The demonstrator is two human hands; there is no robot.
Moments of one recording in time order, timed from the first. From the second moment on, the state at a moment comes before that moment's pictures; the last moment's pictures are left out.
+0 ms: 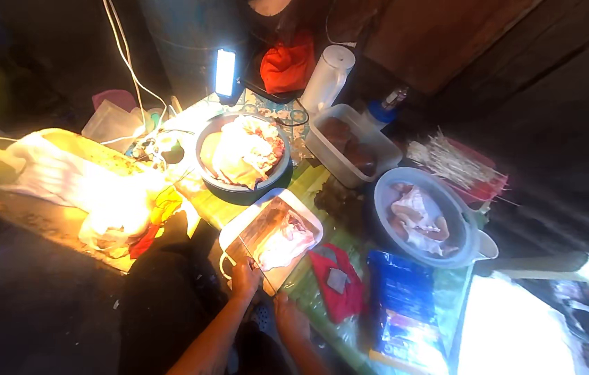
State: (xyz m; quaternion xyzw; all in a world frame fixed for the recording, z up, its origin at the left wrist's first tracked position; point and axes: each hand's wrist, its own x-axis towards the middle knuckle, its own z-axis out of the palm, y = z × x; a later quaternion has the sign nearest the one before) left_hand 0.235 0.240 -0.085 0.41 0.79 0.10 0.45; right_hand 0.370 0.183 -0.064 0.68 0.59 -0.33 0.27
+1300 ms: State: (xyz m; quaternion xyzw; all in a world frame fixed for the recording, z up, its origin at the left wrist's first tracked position) left_hand 0.255 0.304 -0.103 0.54 0.72 0.05 0.43; right_hand 0.365 0.308 -0.068 0.67 0.58 -0.40 0.21
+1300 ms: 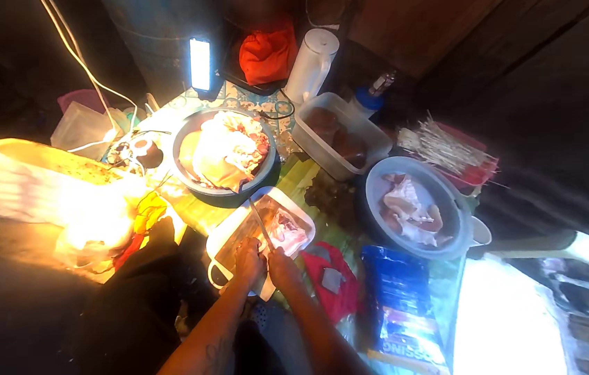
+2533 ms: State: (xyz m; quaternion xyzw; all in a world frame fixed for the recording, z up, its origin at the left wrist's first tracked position) left_hand 0.272 0.335 -0.085 0.49 0.76 -0.07 0.42; right_hand 0.448 0.098 -0.032 0.78 0.46 -0.41 0.10
